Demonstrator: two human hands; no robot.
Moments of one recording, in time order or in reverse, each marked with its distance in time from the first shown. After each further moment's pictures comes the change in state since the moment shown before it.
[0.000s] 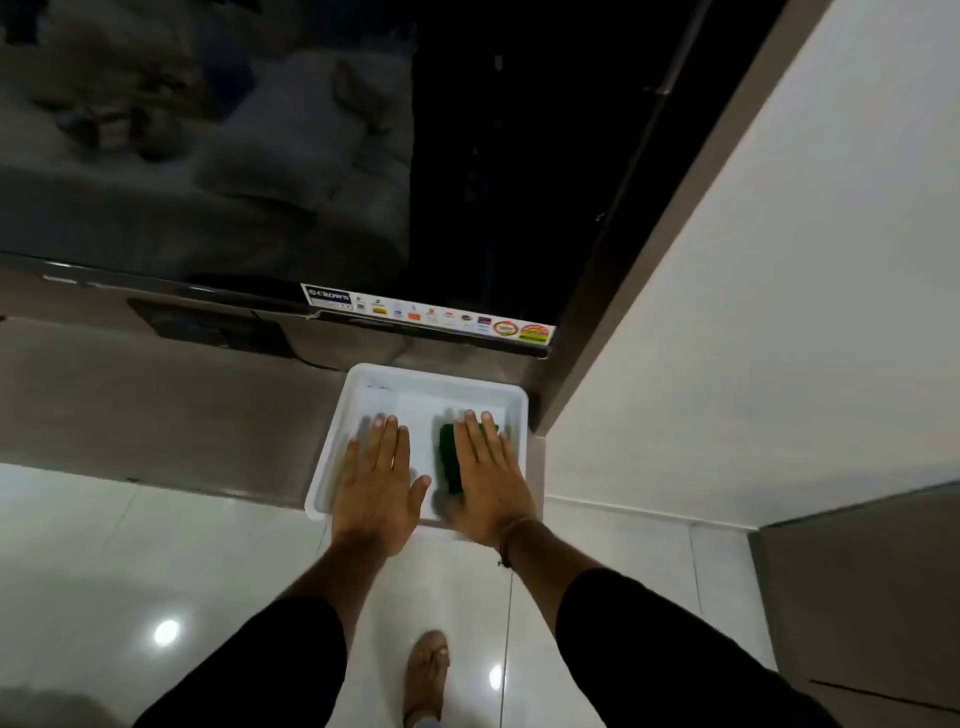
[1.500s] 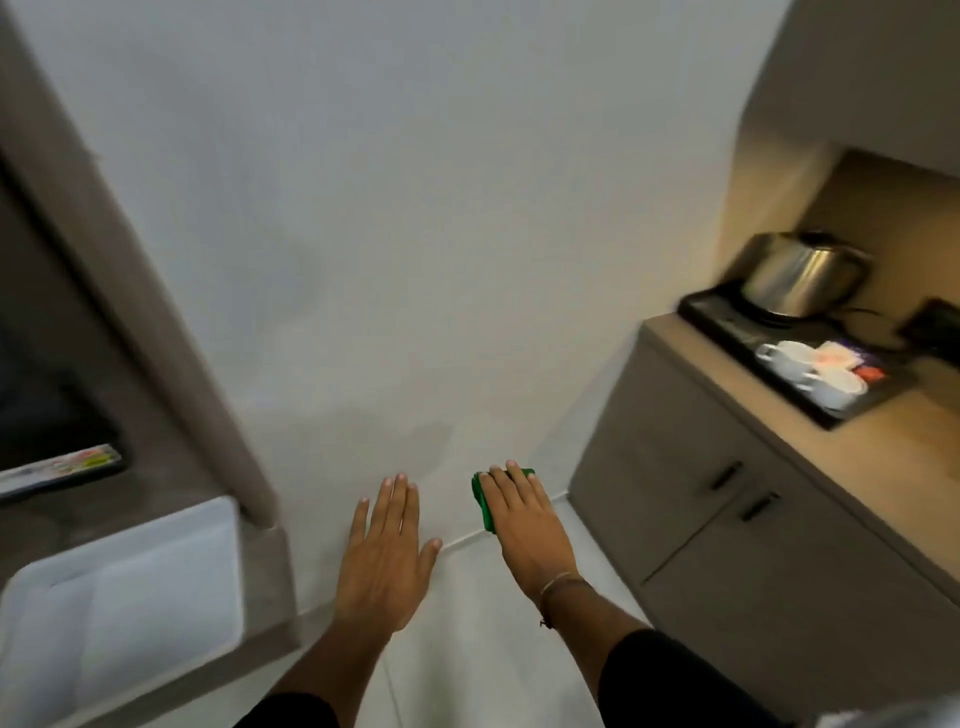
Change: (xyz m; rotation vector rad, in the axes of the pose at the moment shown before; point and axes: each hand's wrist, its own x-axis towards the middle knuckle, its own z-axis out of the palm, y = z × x) left_hand -0.100 0.359 -0.081 -0.025 0.164 0.651; right_hand -0.332 0.246 -0.160 -0.273 0.472 0.433
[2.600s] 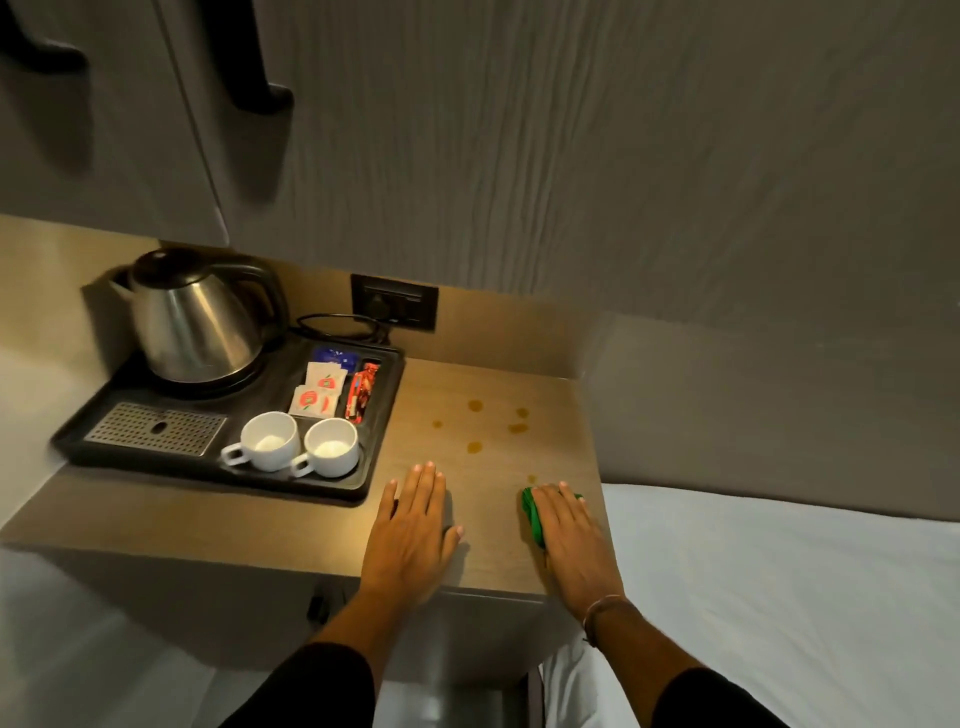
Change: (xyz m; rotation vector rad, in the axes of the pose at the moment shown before) left_hand 0.316 0.665 0.093 -0.060 -0.158 1.145; right_hand -0.259 0.546 -0.106 -0.121 -0.138 1.254
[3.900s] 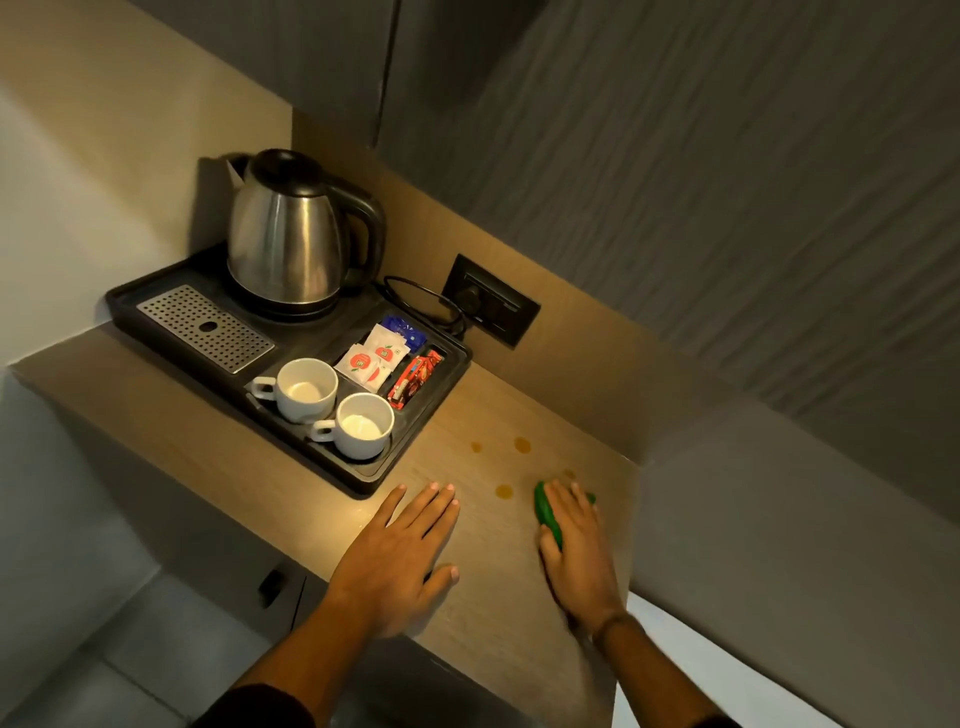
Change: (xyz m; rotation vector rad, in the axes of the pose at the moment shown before) left_hand 0.014 -0.015 0.042 -0.215 0.120 -0.040; right_hand 0.134 0.032 -0.005 0.239 0.050 -0.244
